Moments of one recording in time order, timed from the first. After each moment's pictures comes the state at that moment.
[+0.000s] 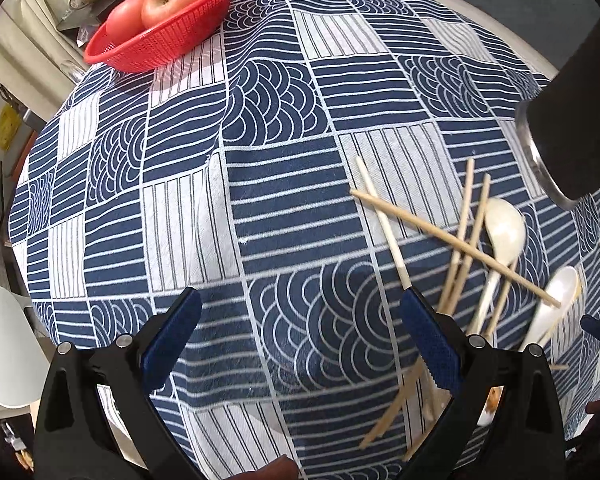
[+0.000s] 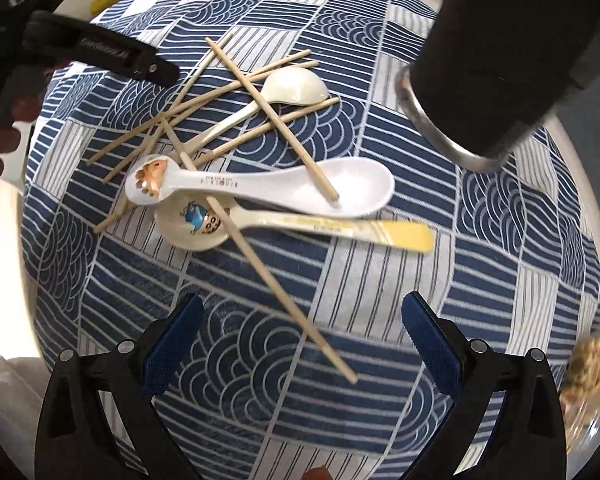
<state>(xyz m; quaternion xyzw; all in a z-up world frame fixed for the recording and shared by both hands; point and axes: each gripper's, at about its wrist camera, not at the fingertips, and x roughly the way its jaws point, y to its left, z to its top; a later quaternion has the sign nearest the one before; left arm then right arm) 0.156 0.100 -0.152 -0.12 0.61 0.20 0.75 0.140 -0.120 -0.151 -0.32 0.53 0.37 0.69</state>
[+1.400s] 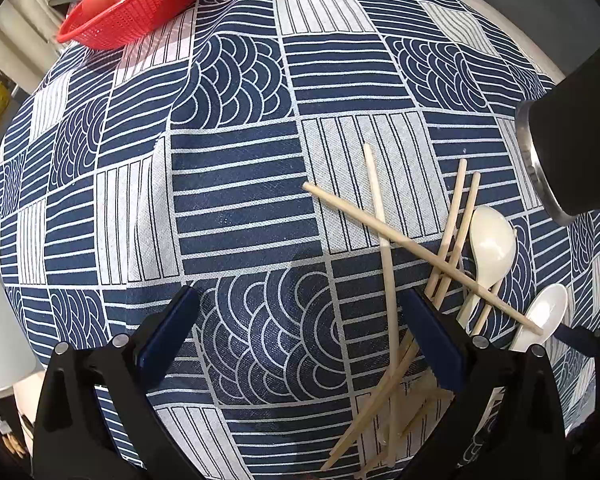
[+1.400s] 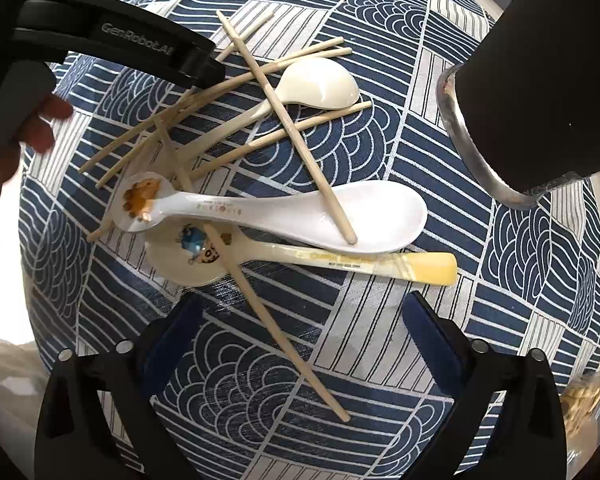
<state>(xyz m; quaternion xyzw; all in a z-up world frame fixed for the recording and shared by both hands) 0.195 0.086 -0.173 -0.16 0.63 0.19 0.74 0.157 -0.077 -0.159 -0.36 0.55 0.40 0.63</state>
